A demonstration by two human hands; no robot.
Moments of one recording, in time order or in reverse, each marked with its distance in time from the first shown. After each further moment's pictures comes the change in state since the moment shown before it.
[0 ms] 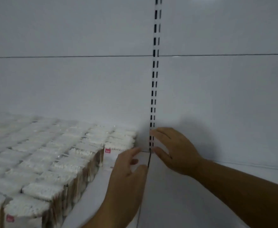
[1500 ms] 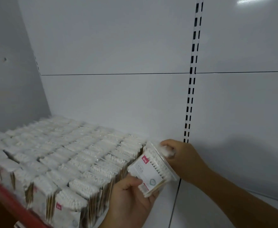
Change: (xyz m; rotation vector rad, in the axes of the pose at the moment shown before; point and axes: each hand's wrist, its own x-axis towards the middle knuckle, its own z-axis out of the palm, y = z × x) left_hand 0.013 -0.023 -0.030 -1.379 -0.226 -0.305; right_hand 0.053 -0.027 0.013 0.482 0.031 0.193
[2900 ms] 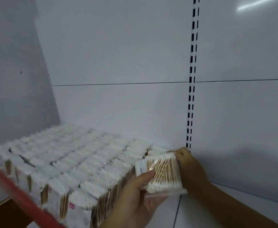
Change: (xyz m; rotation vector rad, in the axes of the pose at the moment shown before) left_hand -0.011 0.005 0.015 0.274 0.182 -0.130; right_hand -0.012 0.025 0.025 -0.130 0.048 0.017
